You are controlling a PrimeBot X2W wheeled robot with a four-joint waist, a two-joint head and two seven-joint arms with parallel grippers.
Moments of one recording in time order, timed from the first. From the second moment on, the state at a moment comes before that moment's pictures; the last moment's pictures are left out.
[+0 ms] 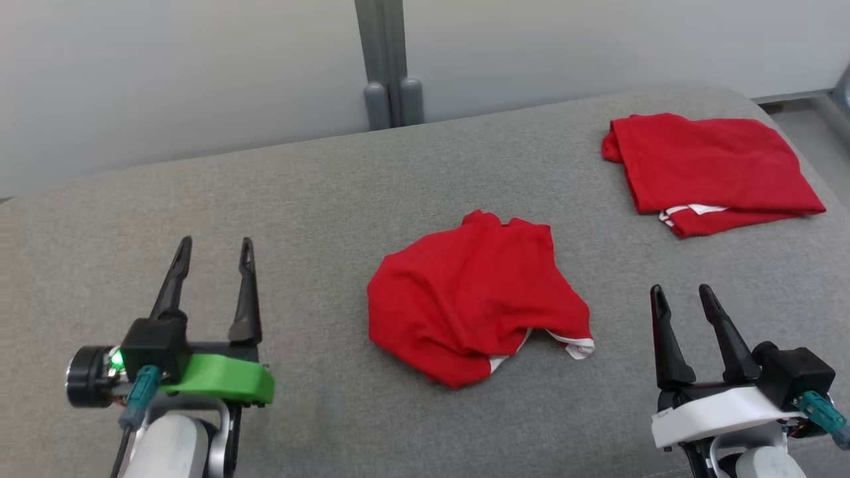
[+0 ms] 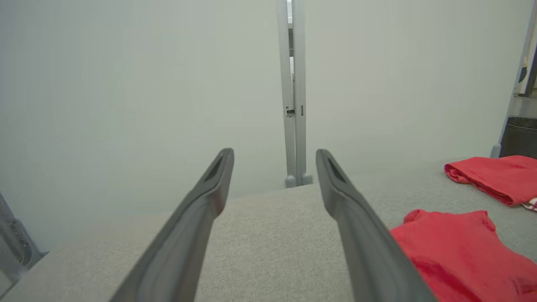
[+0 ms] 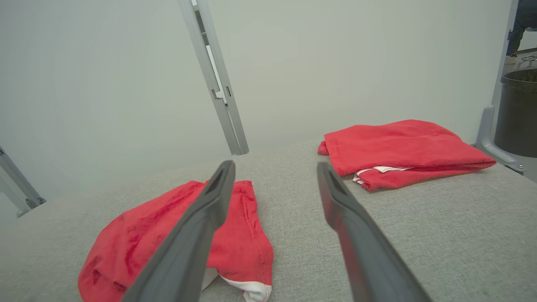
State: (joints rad) left arm -0.20 0.19 -0.23 0.18 -0.24 0.09 -0.26; right arm 0.02 -0.08 0.03 0.09 0.28 0.13 -0.26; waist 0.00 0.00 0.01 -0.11
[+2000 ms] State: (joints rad) left arm 0.02 0.10 0.04 0.15 -0.10 -0.04 -0.26; right arm 0.10 -0.10 0.01 0.10 0.26 0.13 -0.22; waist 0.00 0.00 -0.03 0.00
